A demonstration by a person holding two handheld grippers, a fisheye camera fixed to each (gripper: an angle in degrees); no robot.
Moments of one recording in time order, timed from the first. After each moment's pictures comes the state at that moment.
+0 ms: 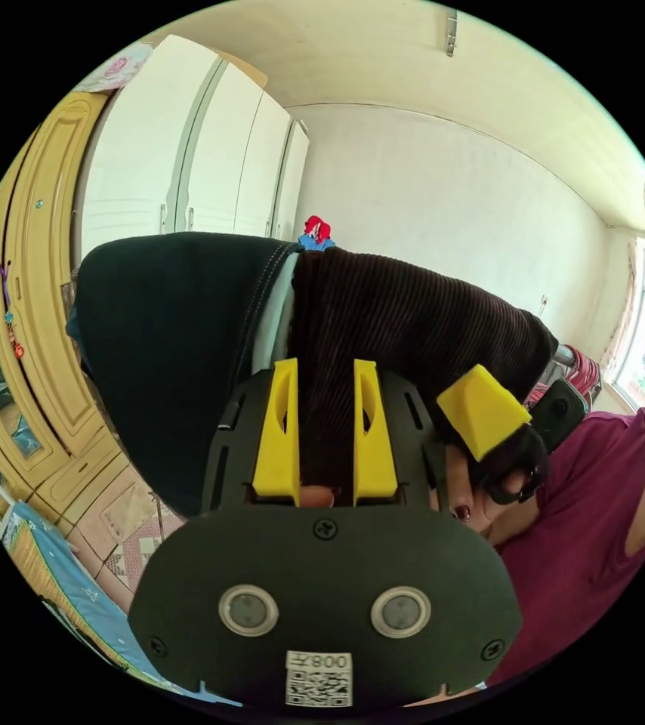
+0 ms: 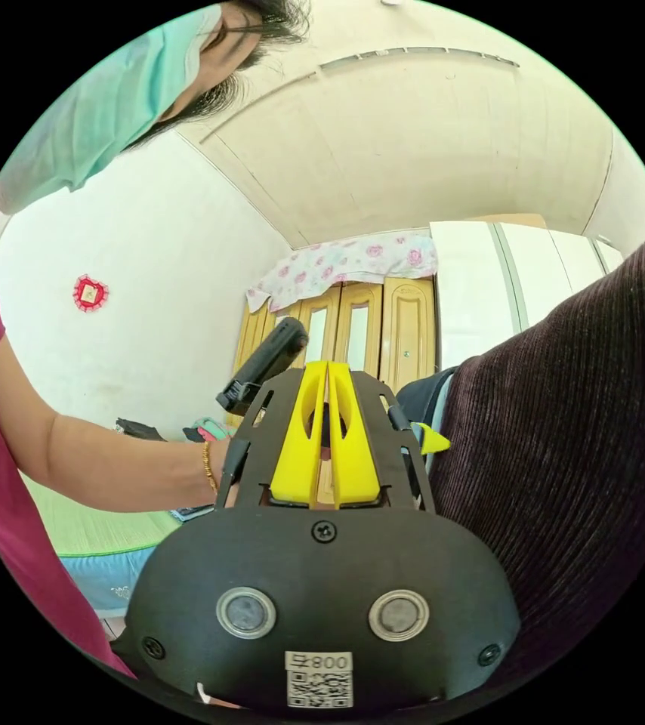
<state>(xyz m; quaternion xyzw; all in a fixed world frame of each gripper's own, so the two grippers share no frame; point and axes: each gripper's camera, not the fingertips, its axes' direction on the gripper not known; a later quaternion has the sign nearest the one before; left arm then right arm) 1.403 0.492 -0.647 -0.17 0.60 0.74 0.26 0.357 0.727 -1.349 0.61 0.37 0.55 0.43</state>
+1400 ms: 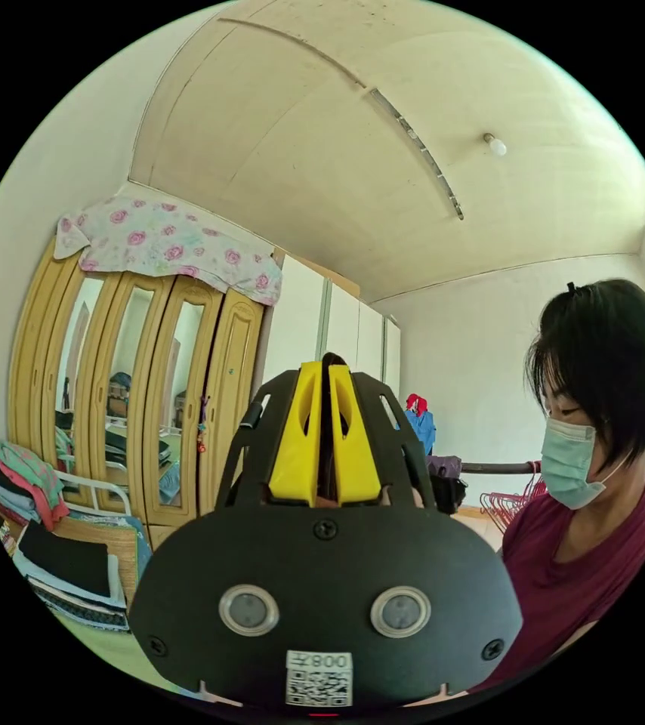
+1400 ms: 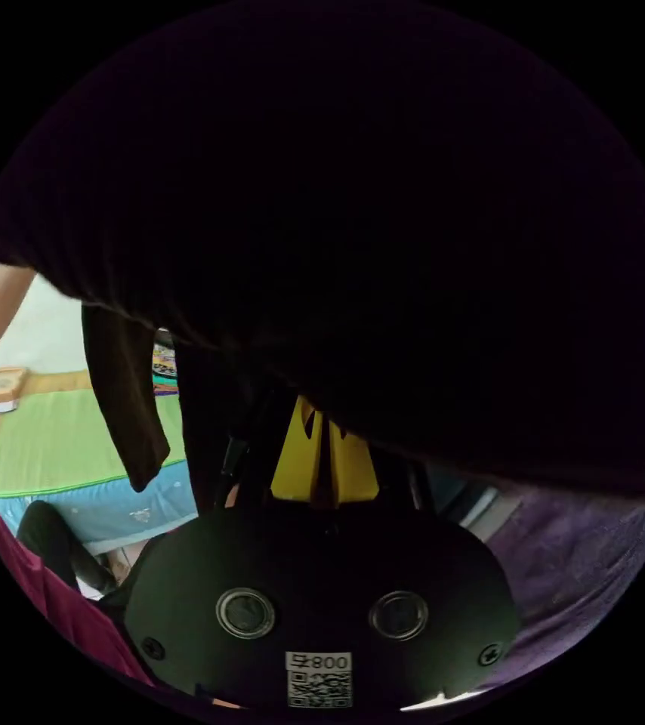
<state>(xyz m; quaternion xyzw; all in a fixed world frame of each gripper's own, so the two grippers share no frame) 0.884 -0.102 -0.593 0.14 0.72 0.48 0.47 0.525 0.777 -1.006 0.55 0.24 0.51 0.61</state>
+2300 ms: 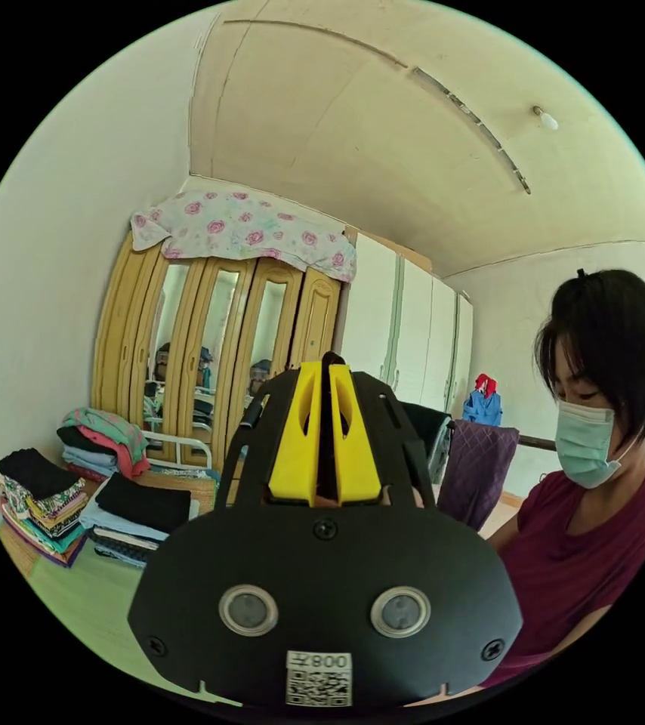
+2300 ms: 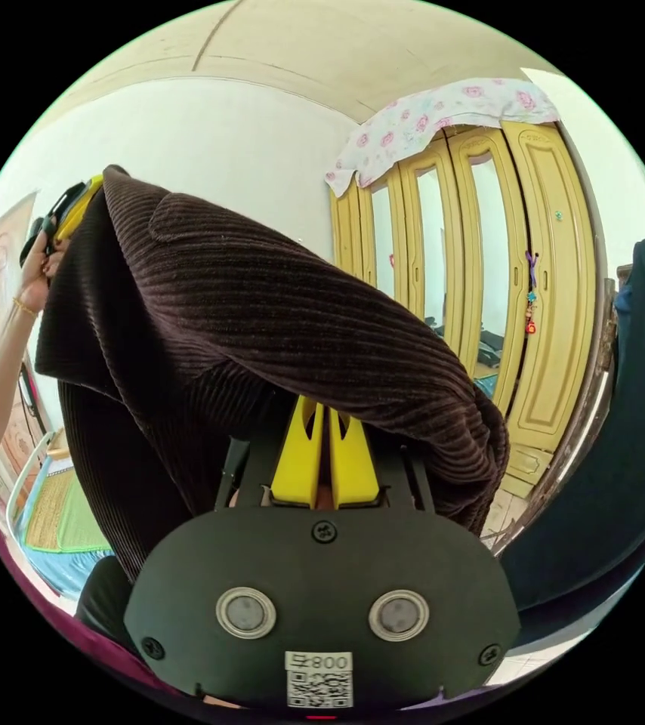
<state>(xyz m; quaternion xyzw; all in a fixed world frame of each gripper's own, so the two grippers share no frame) 0.614 -0.293 -0.441 0.15 0.62 0.47 0.61 0.582 0.809 -0.730 0.62 0.11 0.49 0.60</state>
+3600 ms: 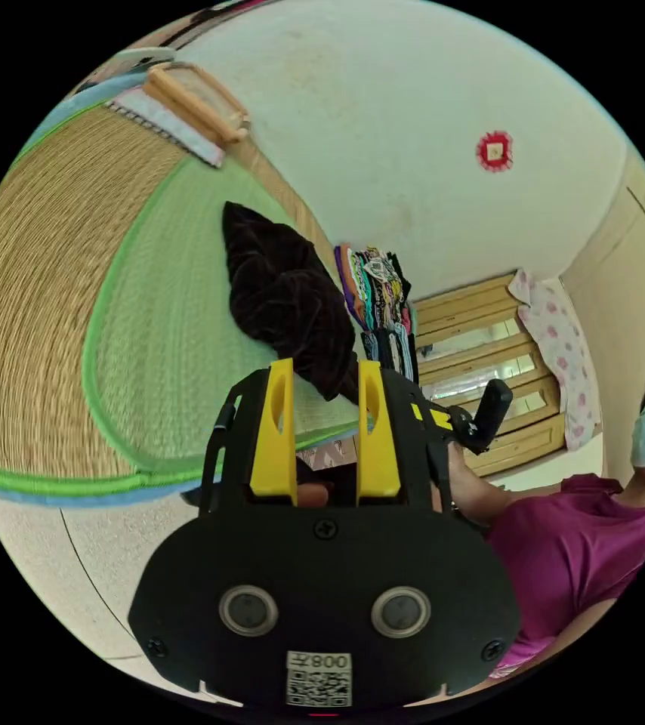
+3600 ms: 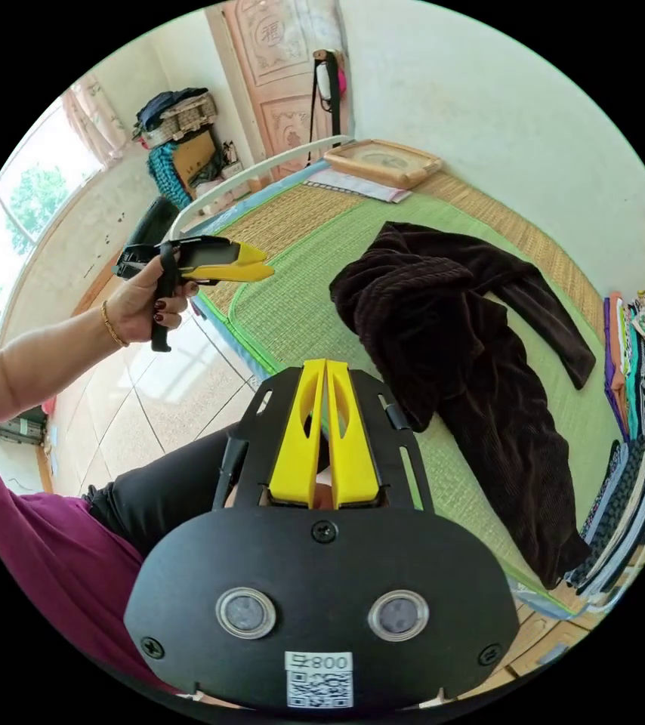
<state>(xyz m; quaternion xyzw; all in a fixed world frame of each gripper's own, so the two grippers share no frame) -0.081 -0.313 -0.089 0.01 0.34 0.04 0.94 -0.045 0.038 -0.355 0.37 -0.14 -0.14 0.91</state>
